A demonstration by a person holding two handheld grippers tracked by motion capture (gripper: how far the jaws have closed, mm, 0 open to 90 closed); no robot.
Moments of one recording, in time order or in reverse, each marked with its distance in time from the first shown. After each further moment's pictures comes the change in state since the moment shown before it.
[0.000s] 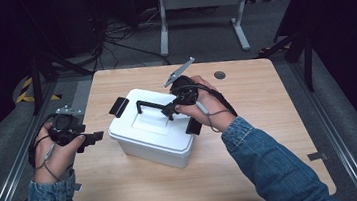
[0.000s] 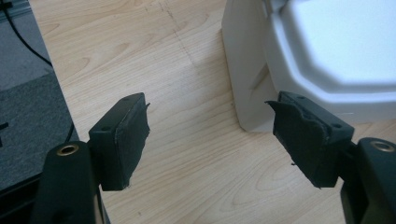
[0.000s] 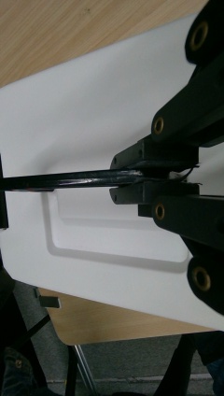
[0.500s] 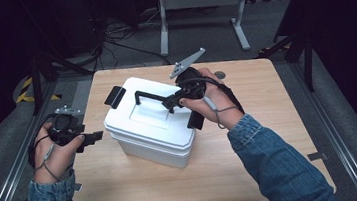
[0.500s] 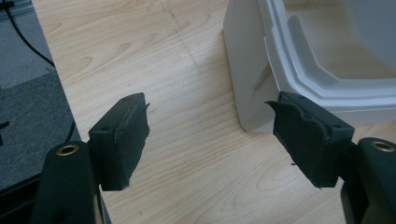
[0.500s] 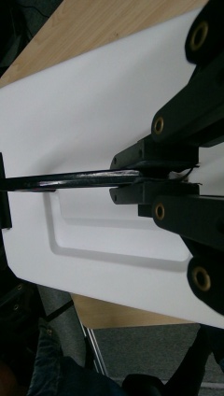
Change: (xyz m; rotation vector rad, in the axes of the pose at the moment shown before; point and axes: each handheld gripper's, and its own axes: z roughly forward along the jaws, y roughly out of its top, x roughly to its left) left arm 0.000 -0.001 0.000 0.000 0.004 0.000; right arm 0.009 0.008 -0.036 -0.100 -0.013 -0.037
